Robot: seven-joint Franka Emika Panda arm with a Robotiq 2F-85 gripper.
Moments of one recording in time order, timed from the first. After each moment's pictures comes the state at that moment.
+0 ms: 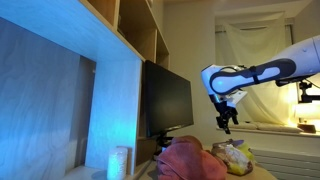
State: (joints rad) arm -0.18 1.31 -0.24 -0.38 -0.26 1.55 0.08
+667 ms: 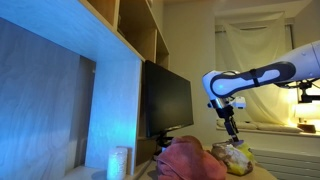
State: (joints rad) arm -0.21 1.33 -0.15 -0.38 -0.24 1.49 -0.34
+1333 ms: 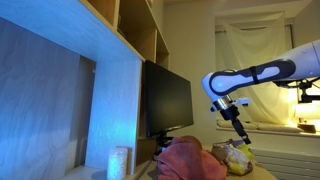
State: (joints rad) arm -0.21 1.33 -0.11 -0.37 -0.21 1.29 -0.44
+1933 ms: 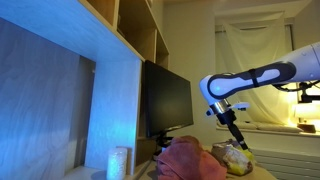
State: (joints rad) arm -0.19 1.35 -0.09 -0.37 -0.21 1.34 -0.53
